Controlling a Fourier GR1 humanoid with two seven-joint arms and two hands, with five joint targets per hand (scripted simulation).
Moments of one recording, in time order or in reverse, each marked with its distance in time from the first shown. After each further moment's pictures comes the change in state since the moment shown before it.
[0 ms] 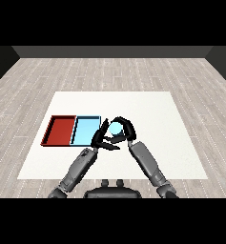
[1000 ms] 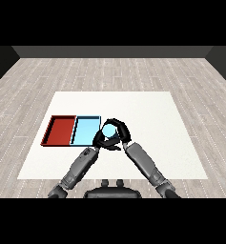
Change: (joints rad) left arm -0.038 0.000 -0.023 0.081 0.038 -0.018 -0.090; right arm -0.031 0.000 0.115 -0.008 -0.059 -0.066 0.014
